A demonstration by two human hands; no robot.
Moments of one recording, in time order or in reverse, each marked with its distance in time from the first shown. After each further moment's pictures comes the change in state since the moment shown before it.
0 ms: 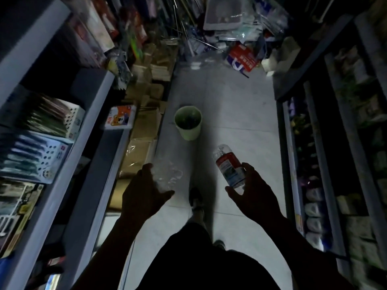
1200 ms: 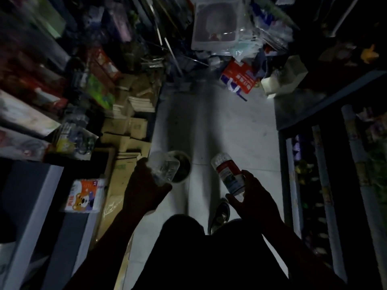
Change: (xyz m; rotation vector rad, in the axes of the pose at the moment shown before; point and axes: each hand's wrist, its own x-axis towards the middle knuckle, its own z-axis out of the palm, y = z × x) left_hand 0.490 0.188 0.002 -0.069 -0.059 -0.036; right_hand 0.481 0.022 -0.101 0.024 -0.132 0.162
